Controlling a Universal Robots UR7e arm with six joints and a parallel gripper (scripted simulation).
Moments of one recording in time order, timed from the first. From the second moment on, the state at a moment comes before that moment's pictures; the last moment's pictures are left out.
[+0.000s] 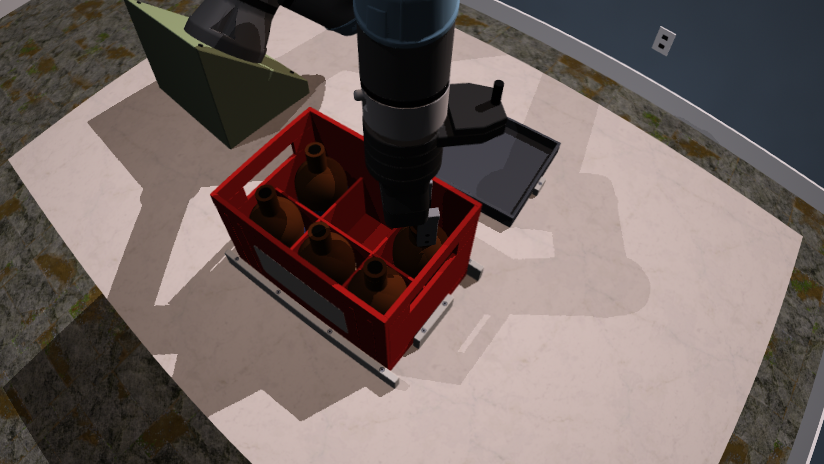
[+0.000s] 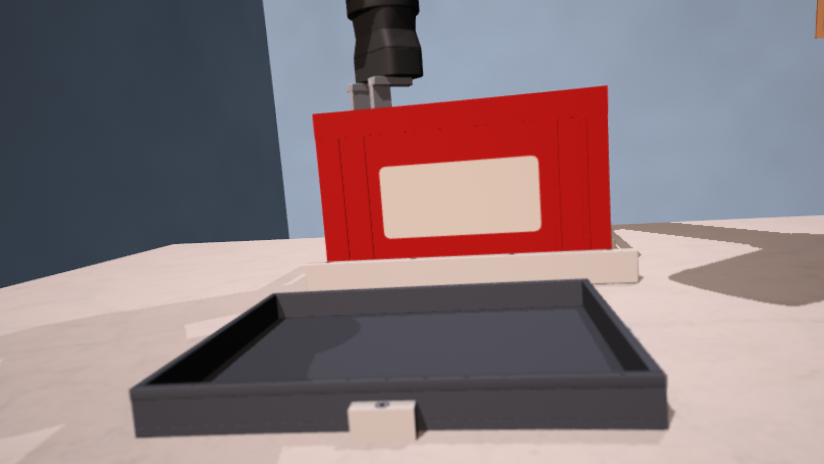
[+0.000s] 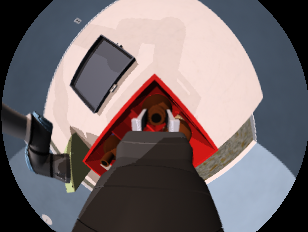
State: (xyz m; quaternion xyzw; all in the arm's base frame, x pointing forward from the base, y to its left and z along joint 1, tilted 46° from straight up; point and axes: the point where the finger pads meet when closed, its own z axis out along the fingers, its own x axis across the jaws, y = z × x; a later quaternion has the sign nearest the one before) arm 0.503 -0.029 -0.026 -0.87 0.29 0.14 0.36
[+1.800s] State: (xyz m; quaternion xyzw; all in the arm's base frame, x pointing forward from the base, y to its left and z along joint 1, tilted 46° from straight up) arm 0.503 -0.029 -0.026 -0.87 0.29 0.14 0.36
